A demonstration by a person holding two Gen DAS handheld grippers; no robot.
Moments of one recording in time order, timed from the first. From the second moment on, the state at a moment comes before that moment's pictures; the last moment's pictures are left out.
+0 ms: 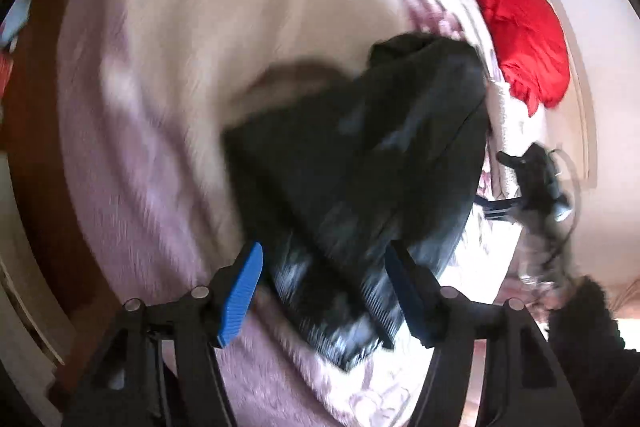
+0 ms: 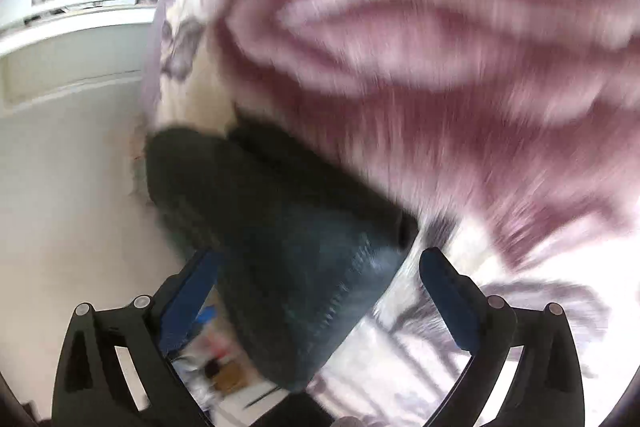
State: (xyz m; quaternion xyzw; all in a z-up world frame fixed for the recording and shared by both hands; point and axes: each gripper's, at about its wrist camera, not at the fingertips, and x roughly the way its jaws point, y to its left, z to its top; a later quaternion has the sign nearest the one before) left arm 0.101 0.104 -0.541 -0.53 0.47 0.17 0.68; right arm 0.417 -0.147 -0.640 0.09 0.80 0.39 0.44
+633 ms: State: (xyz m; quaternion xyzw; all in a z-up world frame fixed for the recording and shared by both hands) left arm 0.111 0.085 -0.524 -0.50 0.49 0.16 0.69; right arm 0.209 -0.407 -0.658 0.55 0.58 0.08 0.60
